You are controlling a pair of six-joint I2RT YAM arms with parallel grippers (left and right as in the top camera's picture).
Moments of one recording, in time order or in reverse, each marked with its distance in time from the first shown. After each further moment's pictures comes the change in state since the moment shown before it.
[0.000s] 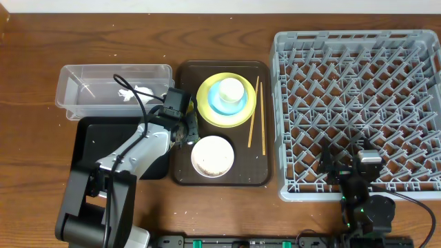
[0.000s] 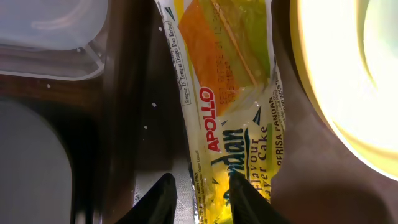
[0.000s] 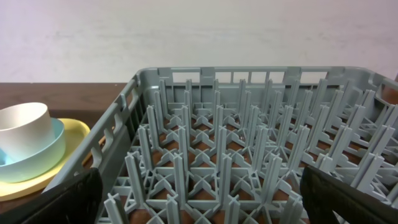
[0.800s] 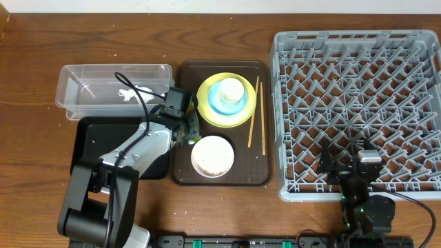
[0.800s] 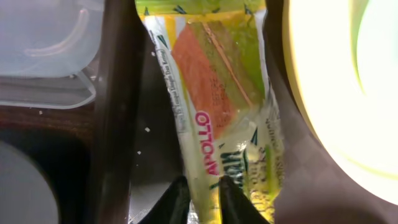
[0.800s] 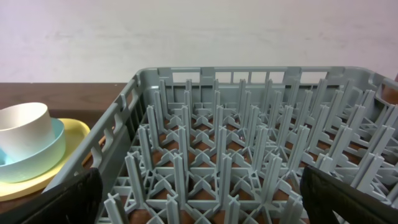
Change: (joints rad) left arm -0.001 0.028 0.000 0.055 0.001 0.006; right arm 0.000 0.000 0.000 0.000 0.000 0.000
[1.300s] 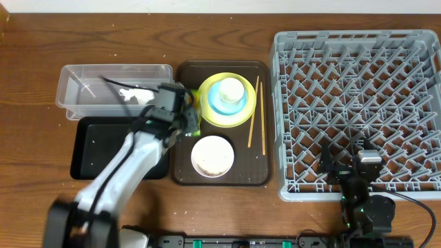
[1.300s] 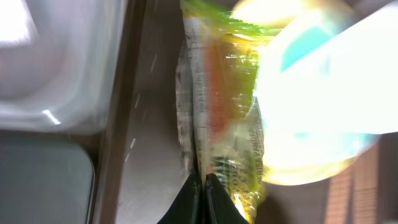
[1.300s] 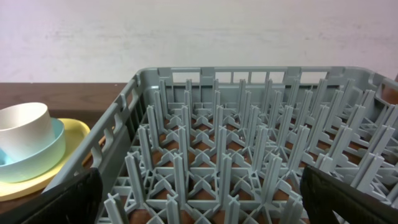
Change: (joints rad) left arm -0.001 -0.272 0.000 -0.004 0.018 -0.038; right arm 0.000 0.000 0.000 0.000 0.000 0.000
